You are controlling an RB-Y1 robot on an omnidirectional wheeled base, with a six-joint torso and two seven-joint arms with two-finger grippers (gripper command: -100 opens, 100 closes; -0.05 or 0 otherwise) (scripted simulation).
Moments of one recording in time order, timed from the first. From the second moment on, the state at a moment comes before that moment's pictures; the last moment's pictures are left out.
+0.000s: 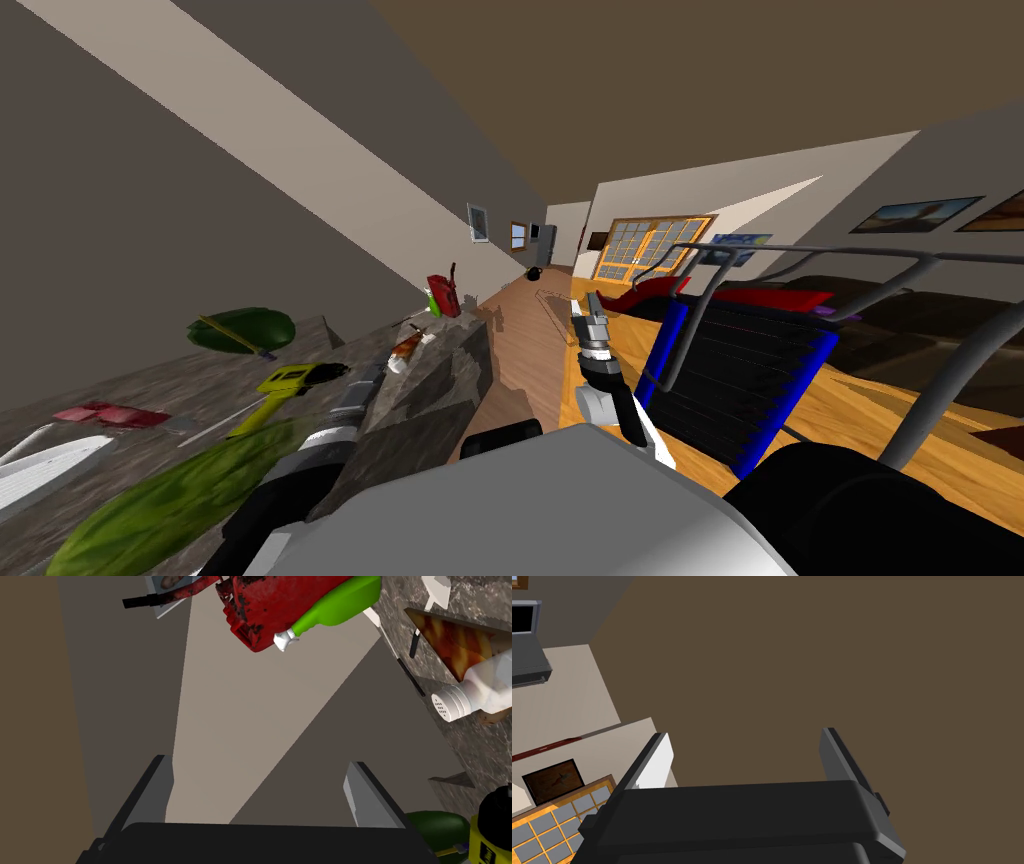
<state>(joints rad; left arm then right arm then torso) 0.74 0.28 0.11 -2.29 -0.09 -0.05 -0.15 0.51 -0.04 -0.03 -2.30 -0.03 -0.54 0.06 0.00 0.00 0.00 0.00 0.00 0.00</state>
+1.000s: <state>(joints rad) 0.85 0.34 0.21 -2.28 -0.07 0.22 -0.22 0.51 -0.04 -0.03 -2.30 -0.03 -0.54 0.06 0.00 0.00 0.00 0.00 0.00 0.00</state>
